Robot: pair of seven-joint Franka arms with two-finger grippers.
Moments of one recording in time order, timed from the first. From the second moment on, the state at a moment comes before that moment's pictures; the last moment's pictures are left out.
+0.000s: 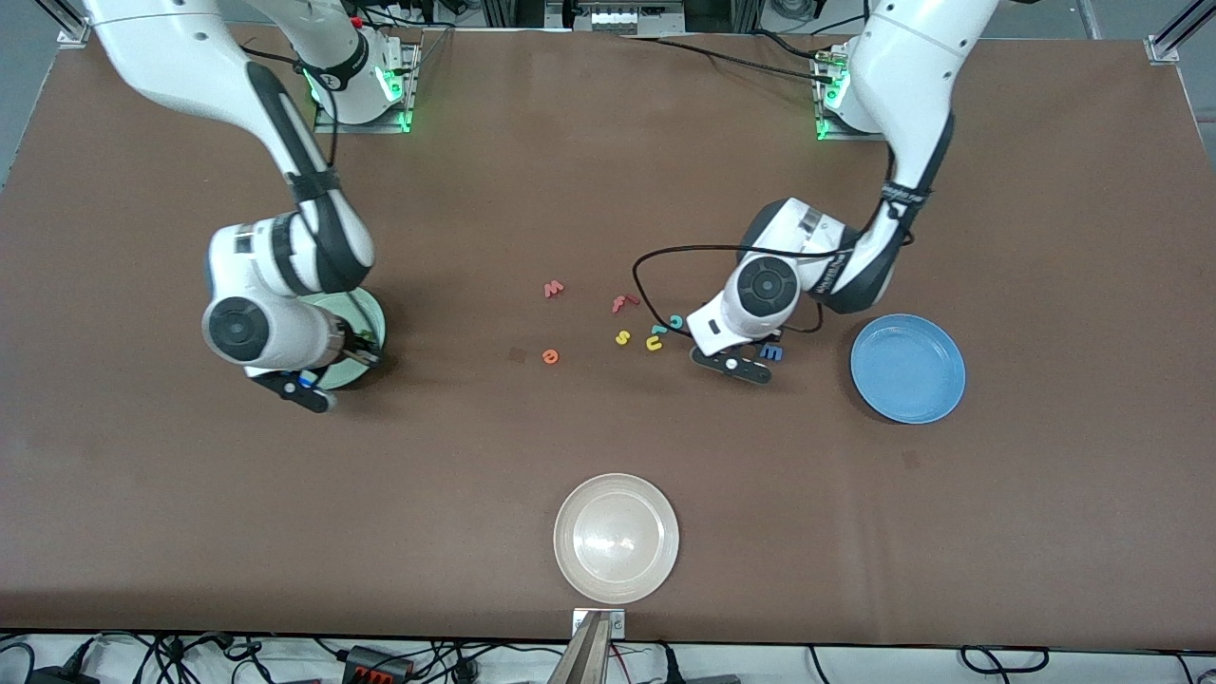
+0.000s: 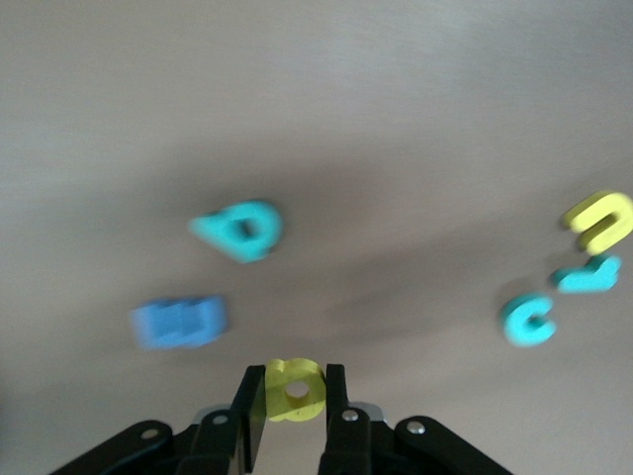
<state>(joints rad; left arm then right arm) -0.38 0.56 -0.12 -1.77 0.05 2.09 -0.19 0.16 0.50 0.00 -1.82 0.00 2.02 0.59</state>
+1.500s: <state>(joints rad) 0.00 0.52 -0.12 -1.87 0.11 2.08 0.42 0.42 0.45 0.04 -1.96 0.00 2.25 0.45</state>
